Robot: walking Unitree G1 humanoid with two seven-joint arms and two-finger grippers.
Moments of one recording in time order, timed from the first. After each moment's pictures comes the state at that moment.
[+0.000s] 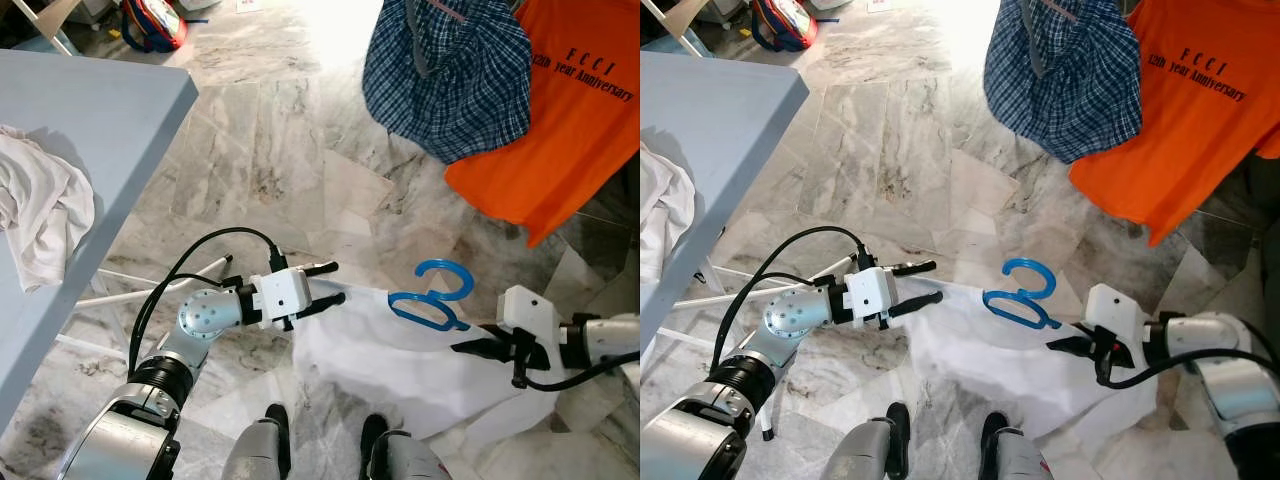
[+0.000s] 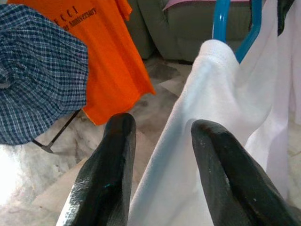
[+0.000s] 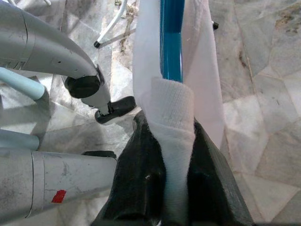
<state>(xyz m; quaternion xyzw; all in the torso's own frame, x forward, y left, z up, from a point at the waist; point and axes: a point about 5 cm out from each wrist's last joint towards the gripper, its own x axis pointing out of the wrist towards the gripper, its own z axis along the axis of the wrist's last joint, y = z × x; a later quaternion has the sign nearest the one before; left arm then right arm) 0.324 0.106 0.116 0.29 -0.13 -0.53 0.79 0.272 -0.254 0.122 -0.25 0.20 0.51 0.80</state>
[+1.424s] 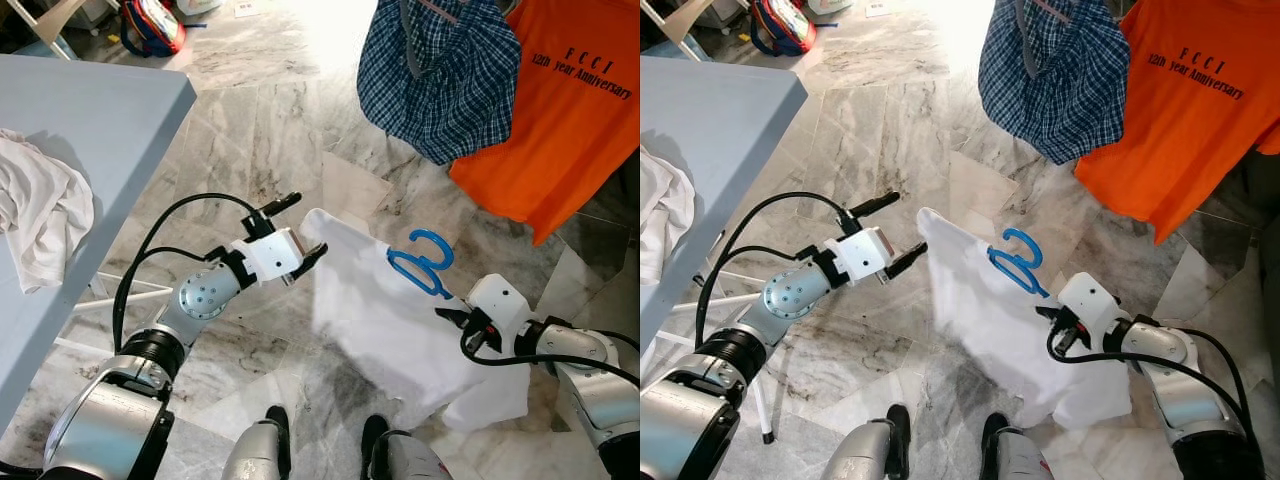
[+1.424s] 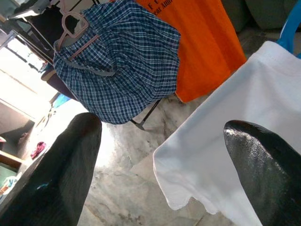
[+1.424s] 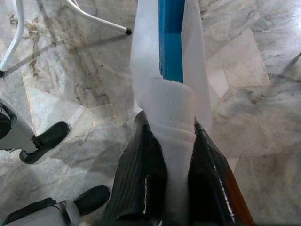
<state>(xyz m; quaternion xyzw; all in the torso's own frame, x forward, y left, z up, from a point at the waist) 0.354 0.119 0.145 0.36 -0.18 -0.34 0.85 0.293 -0.231 0.100 -0.24 0.15 0.33 0.90</state>
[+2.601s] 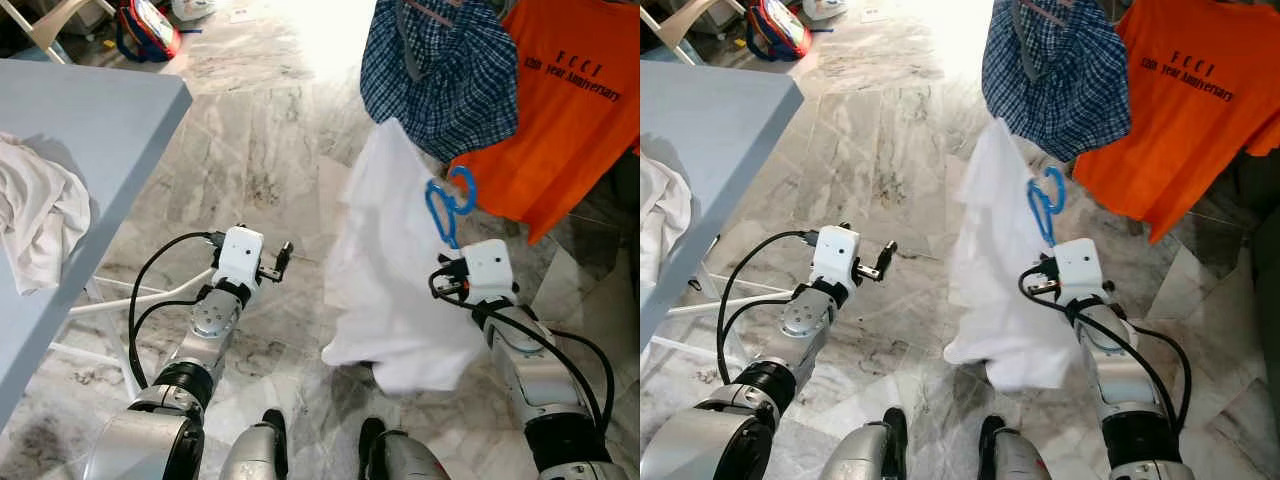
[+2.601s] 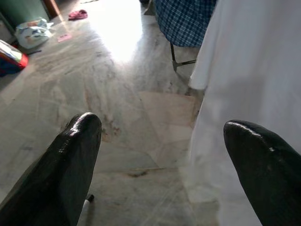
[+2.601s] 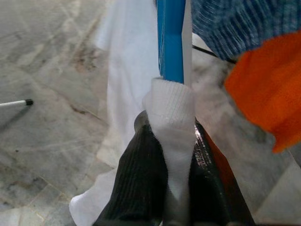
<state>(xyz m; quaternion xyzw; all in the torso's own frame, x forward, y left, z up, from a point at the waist) 0.355 0.134 0.095 0.10 -0.02 -0.13 0.99 0.325 -0.201 0.104 -0.10 0.07 0.06 0.99</state>
